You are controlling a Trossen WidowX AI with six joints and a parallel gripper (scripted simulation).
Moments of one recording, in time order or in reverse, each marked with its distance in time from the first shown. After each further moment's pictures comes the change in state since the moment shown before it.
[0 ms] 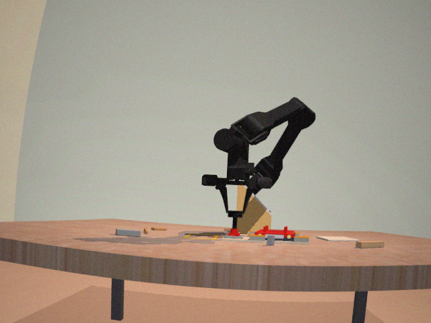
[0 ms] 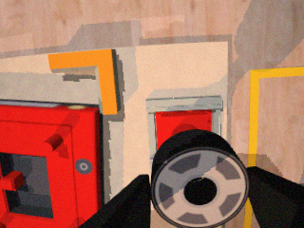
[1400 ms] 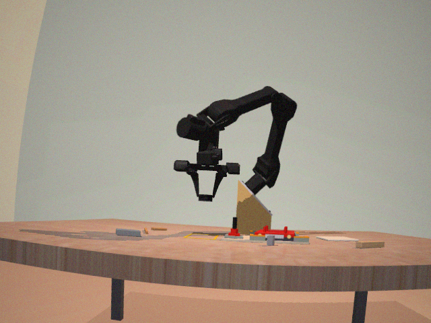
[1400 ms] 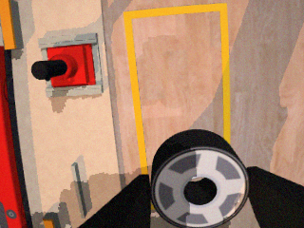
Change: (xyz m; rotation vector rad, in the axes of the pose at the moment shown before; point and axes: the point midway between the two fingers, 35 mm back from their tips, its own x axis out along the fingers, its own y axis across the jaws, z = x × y) arm -0.043 -0.089 -0.053 0.004 -0.007 -0.011
